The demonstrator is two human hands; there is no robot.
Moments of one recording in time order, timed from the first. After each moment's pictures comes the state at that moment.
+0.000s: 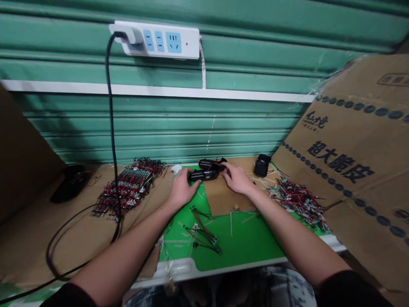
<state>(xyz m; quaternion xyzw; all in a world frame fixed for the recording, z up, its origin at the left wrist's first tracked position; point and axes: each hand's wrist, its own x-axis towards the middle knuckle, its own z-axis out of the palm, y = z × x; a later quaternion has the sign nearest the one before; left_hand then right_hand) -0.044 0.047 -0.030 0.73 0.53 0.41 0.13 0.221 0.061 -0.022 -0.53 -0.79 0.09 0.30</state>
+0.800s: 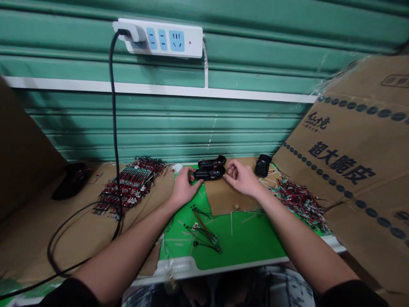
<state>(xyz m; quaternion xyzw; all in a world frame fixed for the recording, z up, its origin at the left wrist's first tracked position) -0.040 0.044 -0.029 0.70 0.51 0.45 0.21 0.226 0.031 0.006 -0.52 -0.77 0.15 0.34</state>
